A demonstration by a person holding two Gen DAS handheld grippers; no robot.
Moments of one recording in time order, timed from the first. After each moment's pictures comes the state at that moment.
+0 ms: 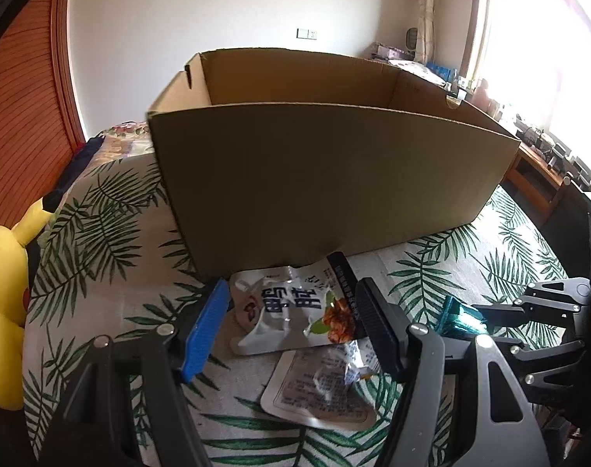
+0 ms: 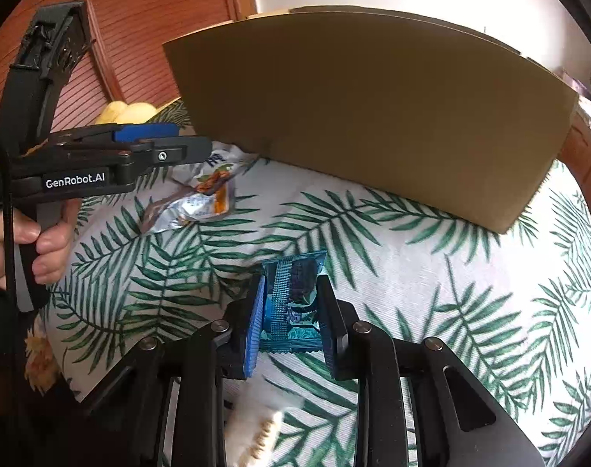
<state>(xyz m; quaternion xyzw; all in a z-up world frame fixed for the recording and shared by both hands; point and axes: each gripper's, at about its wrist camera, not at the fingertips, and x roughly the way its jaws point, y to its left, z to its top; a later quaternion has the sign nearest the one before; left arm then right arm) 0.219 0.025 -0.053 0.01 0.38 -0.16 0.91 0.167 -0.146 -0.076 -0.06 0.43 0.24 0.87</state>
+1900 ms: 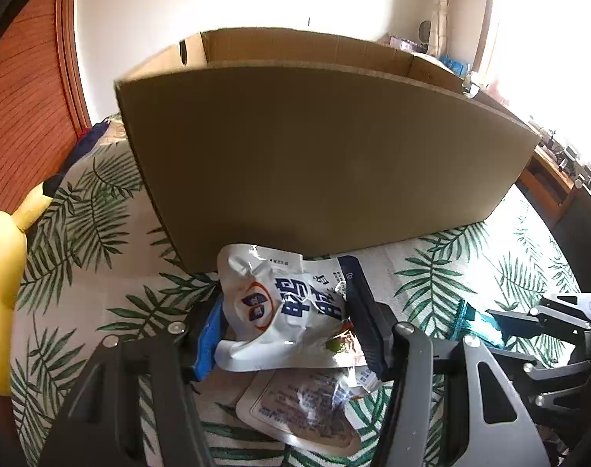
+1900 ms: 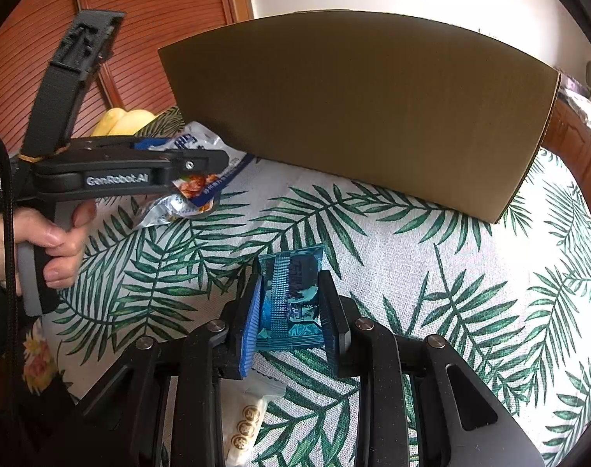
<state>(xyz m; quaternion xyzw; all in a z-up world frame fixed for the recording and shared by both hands) 0.218 0.010 -0.070 0.00 0.40 -0.14 0.91 0.159 -0.159 -0.075 -0.06 0.42 0.25 0.87</state>
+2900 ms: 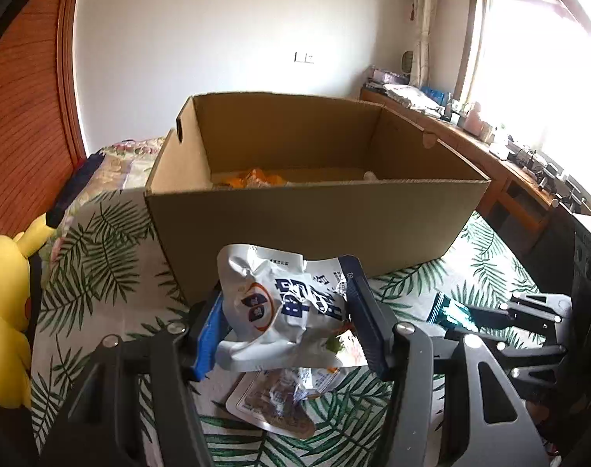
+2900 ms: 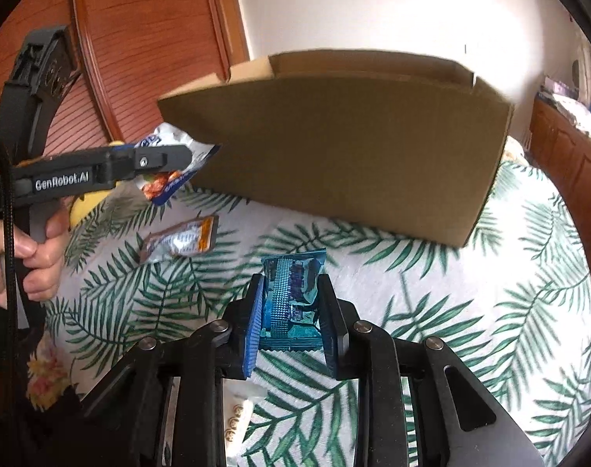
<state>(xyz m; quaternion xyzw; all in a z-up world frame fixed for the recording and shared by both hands) 0.199 0.017 -0.012 -0.01 0.34 -0.17 0.92 0.156 -0.187 -0.047 -0.03 0.37 0.24 0.90</state>
